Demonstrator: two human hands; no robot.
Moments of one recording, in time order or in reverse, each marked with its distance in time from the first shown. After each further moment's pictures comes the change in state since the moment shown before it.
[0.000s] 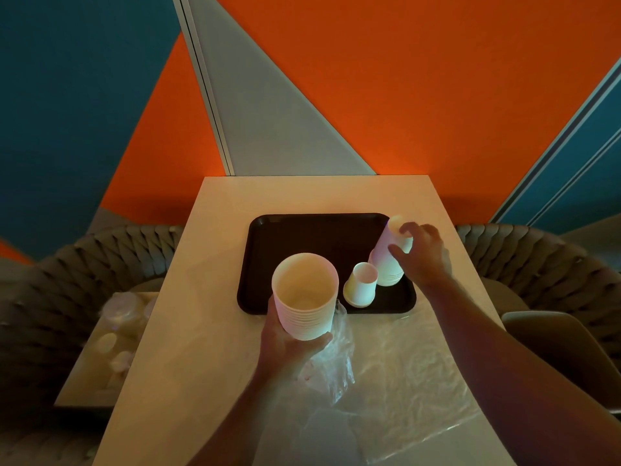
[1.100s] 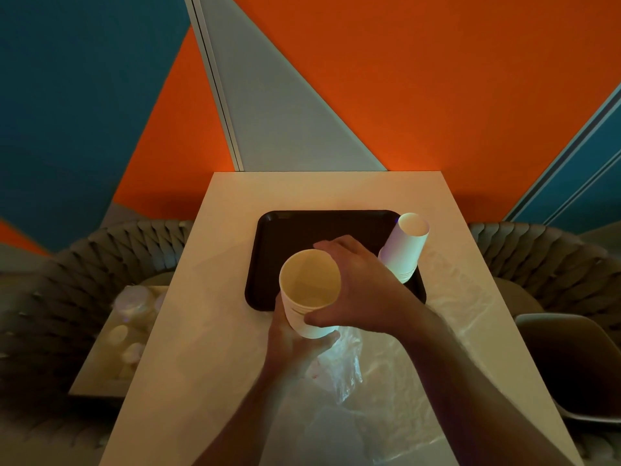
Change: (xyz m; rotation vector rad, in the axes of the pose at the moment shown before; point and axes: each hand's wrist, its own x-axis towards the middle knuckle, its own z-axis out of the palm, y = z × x) left_hand 0.001 -0.005 0.002 0.062 0.033 -0.030; right_hand -0.097 -0.116 -0.037 0.158 -0.431 -0.526
